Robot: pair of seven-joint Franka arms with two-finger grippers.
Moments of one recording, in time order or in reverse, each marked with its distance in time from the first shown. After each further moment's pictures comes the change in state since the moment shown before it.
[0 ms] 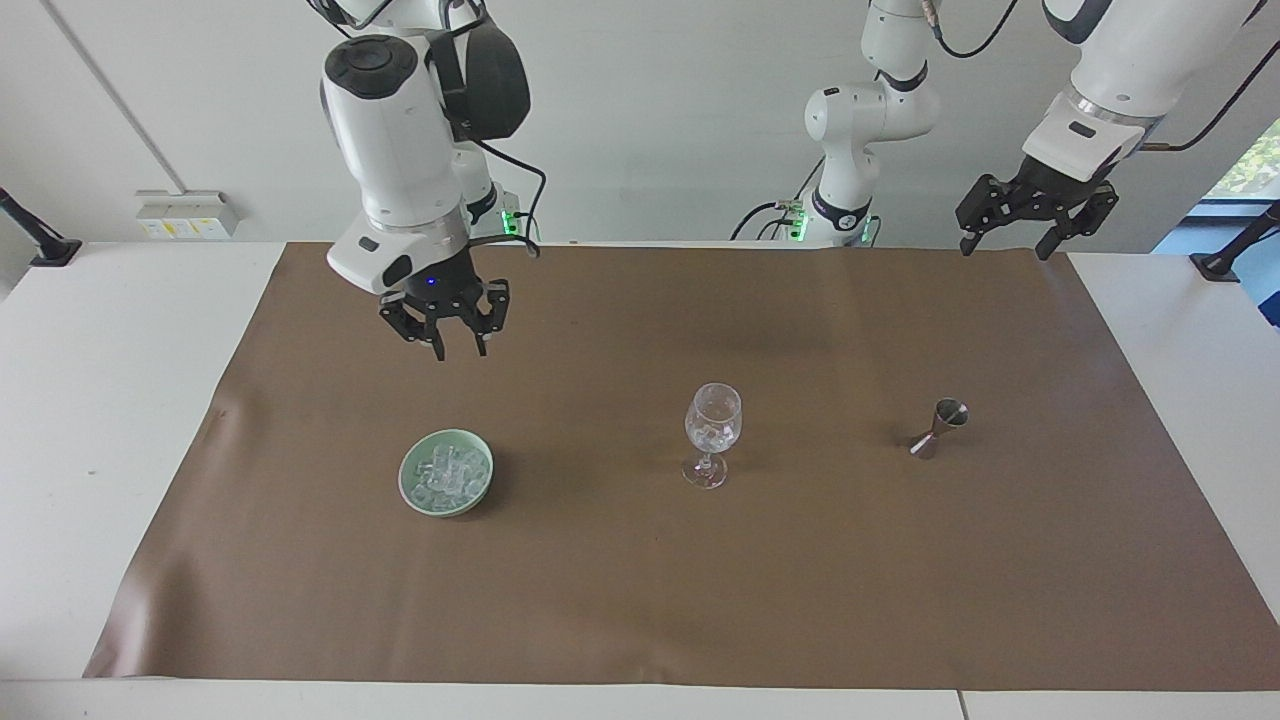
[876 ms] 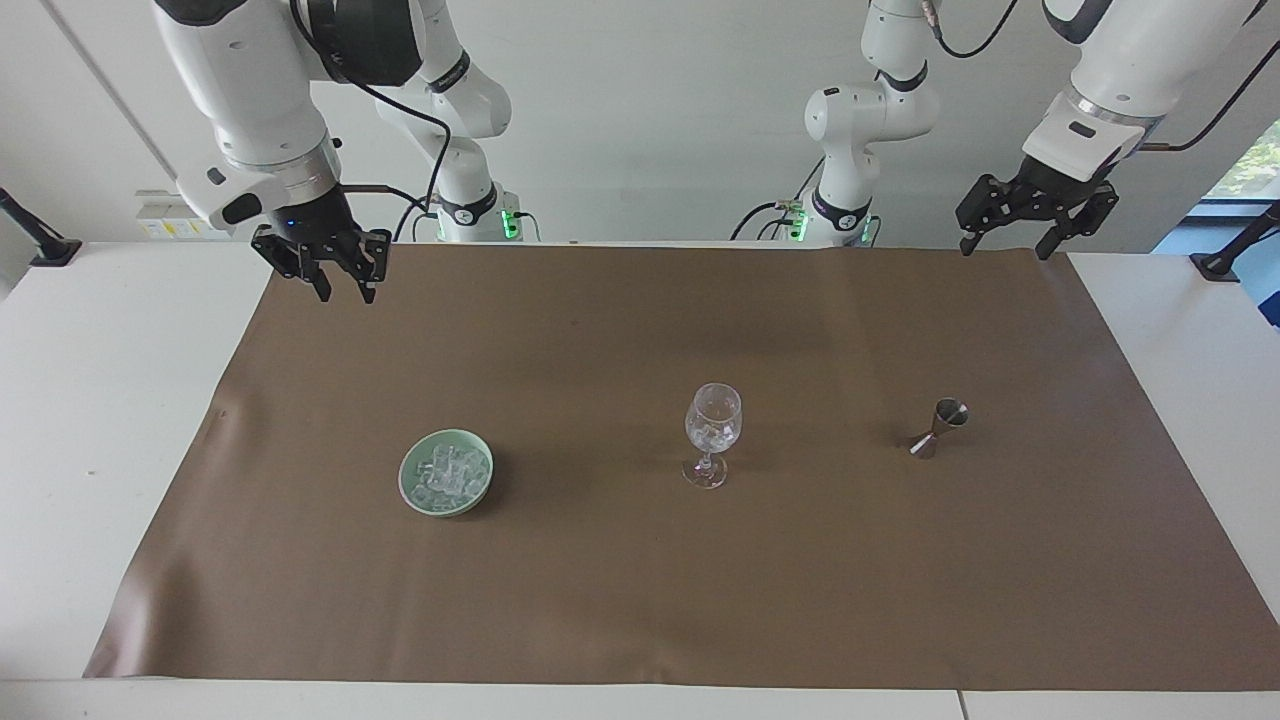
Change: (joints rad) left arm 0.000 0.000 0.000 0.000 0.000 0.000 0.000; right arm -0.020 -0.089 -0.138 -0.003 0.007 -0.142 -0.021
